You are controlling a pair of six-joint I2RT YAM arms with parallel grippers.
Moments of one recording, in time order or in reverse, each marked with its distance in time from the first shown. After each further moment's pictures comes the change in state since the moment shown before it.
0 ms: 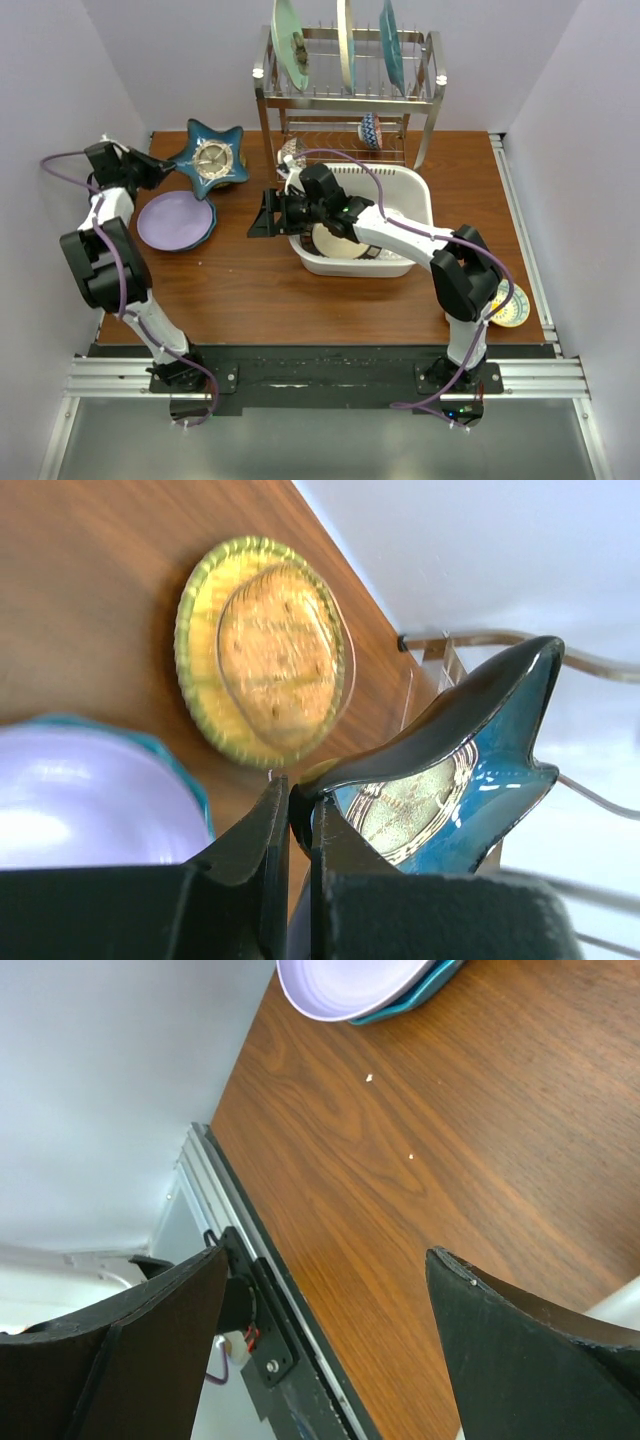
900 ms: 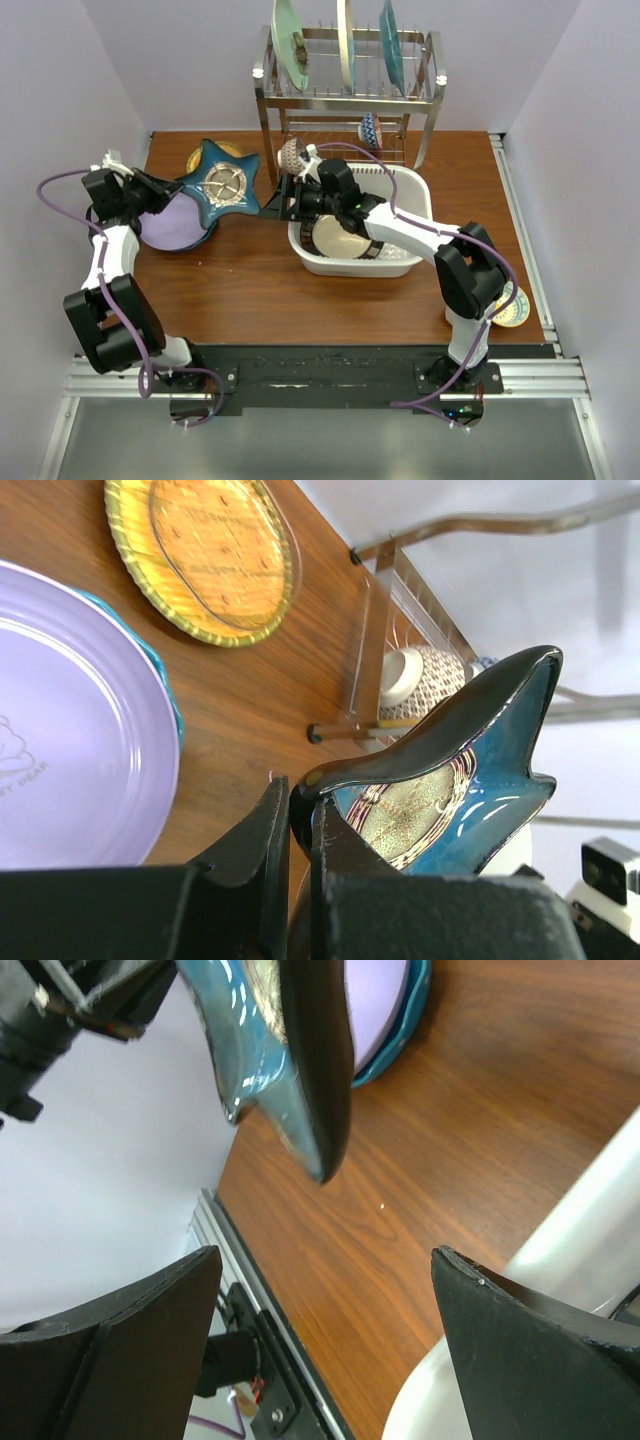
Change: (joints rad) left arm 0.015 -0.442 -0.383 0.002 0.092 0.061; right arm -0.081 -0.014 -0.071 0.142 0.031 0.092
